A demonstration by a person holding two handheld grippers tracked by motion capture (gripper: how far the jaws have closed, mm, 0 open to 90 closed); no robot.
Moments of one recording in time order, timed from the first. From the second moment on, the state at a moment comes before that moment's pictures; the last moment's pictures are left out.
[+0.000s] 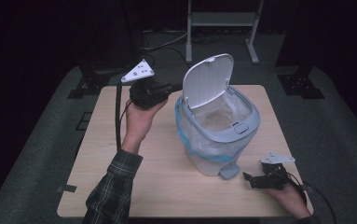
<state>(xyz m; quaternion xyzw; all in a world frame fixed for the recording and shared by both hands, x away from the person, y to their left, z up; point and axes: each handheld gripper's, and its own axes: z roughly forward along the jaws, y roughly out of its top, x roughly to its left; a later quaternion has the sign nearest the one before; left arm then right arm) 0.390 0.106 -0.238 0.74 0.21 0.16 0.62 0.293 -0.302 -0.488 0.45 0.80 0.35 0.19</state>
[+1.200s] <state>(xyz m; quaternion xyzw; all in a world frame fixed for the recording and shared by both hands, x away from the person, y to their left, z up) 0.368 0.065 -0.237 0.76 0.15 0.11 0.62 0.293 -0.302 -0.488 0.45 0.80 0.35 0.19</state>
